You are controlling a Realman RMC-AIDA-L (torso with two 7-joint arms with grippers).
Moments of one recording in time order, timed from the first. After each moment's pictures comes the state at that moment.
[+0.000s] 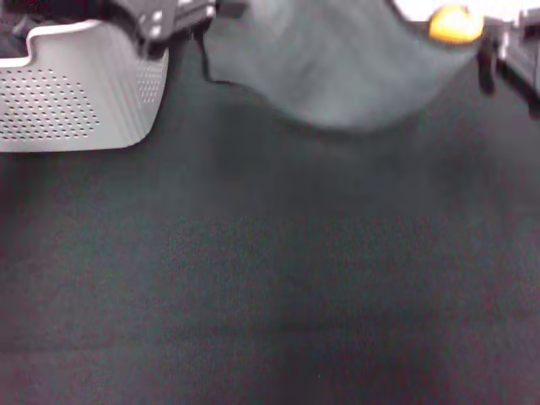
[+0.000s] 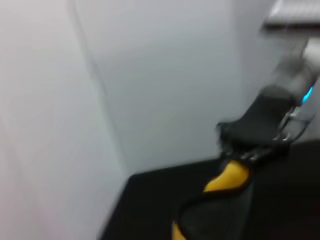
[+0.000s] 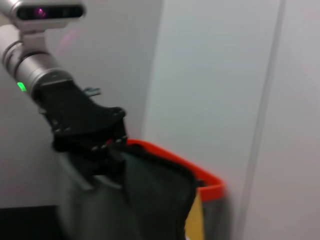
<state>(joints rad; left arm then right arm) -0.57 -1.99 0.87 1.41 1.79 1.77 -1.63 0.13 2.02 -1.24 -1.57 1.68 1.28 -1.57</state>
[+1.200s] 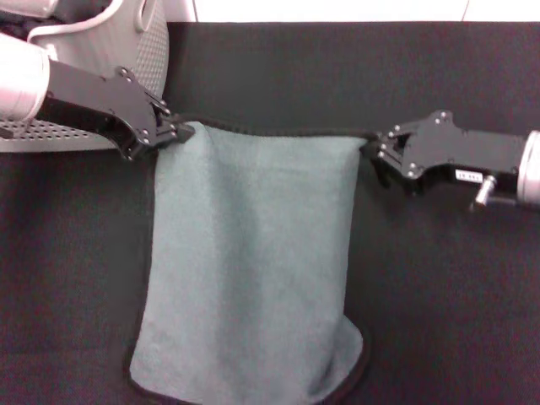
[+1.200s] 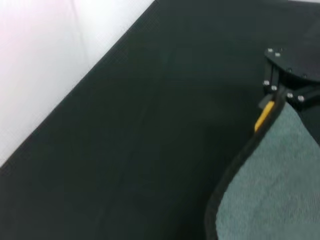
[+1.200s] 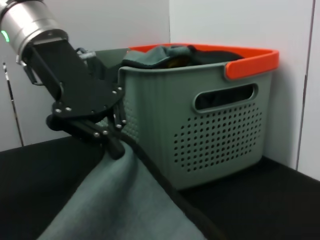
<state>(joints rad) -0.59 -2.06 0.88 1.27 2.32 1.67 -1.74 0.36 2.02 -1.51 -1.00 1.72 1.04 -1.70</state>
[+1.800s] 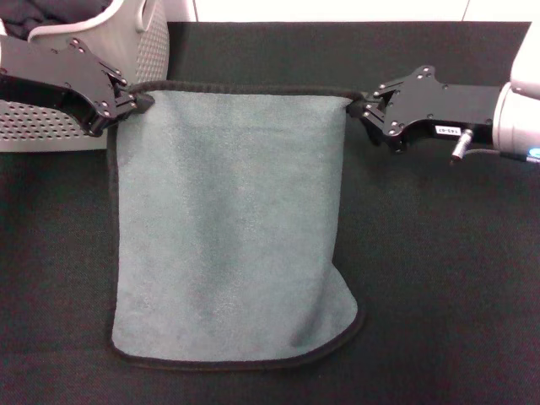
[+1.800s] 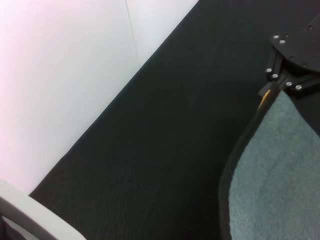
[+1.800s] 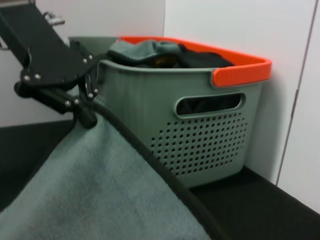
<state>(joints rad) -0.55 -2.05 0.83 1.40 2.34 1.67 -1.78 0.53 2.02 -1.47 -0.92 1.64 0.97 -1.71</state>
